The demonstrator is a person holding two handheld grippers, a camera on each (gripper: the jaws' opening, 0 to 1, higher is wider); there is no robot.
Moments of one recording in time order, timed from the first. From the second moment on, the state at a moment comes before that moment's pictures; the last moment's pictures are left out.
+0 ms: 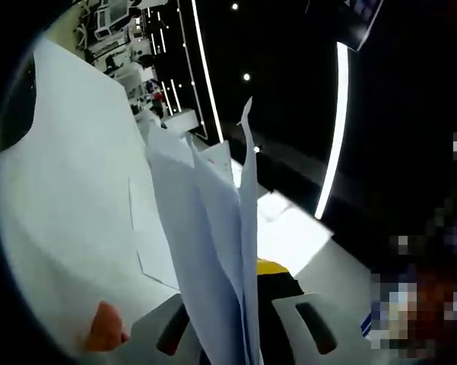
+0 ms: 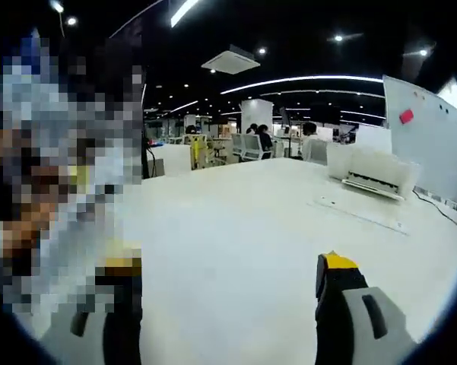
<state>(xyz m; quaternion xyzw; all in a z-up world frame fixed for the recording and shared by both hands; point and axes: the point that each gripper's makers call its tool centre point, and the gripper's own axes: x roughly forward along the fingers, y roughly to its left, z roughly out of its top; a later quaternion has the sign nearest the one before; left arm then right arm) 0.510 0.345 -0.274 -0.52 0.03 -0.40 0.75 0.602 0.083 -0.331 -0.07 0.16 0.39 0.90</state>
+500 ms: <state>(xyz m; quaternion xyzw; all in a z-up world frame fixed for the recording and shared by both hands) 0.509 0.346 -0.271 -0.52 0.02 -0.41 0.75 0.628 0.095 -0.364 -0.08 0.17 0.40 0.90</state>
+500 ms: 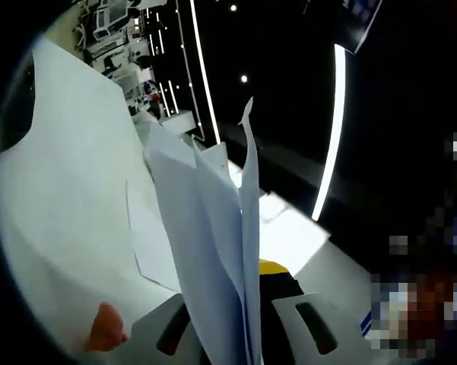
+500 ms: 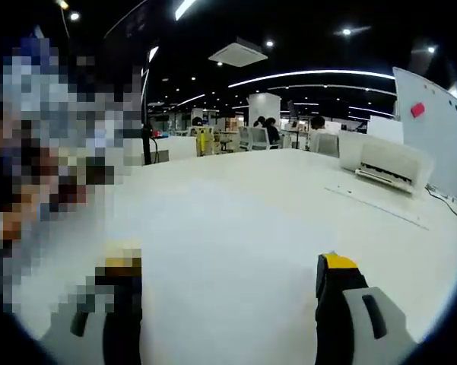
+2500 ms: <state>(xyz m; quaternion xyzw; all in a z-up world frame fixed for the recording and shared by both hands) 0.510 0.347 -0.273 -0.52 0.02 -0.40 0.76 0.622 0.115 -0.365 -0.06 0.13 0.43 0.89</state>
